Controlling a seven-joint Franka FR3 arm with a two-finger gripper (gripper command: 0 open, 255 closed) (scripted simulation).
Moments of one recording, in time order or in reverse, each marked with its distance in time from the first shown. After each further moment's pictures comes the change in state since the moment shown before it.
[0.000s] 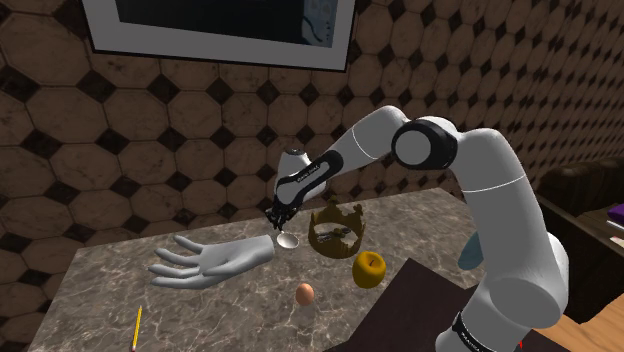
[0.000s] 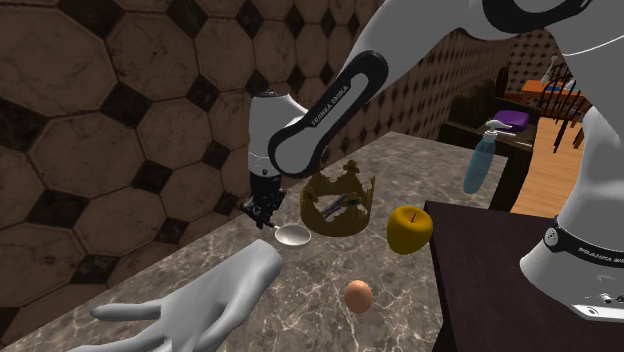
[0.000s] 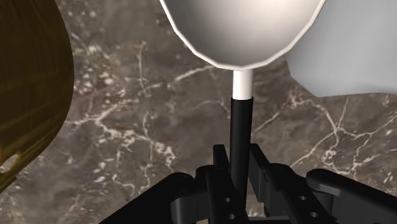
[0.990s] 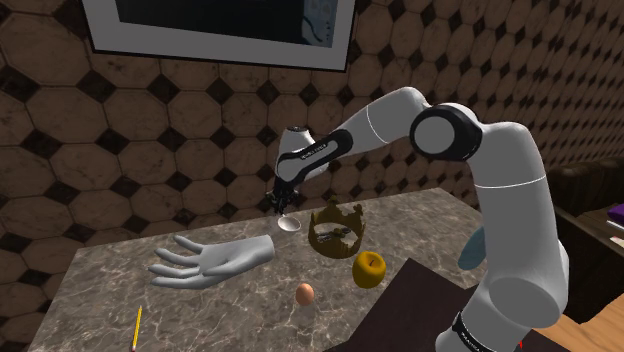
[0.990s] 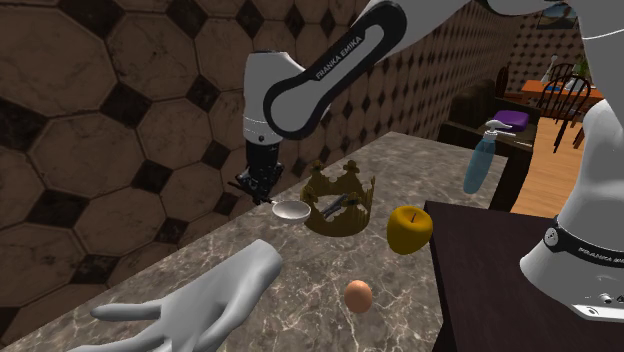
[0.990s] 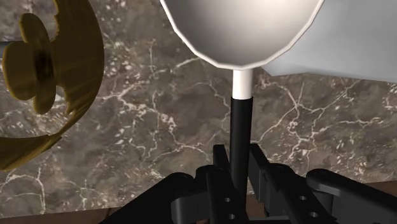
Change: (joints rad) arm -0.010 -0.139 0.012 -0.006 0.013 -0.132 -0.005
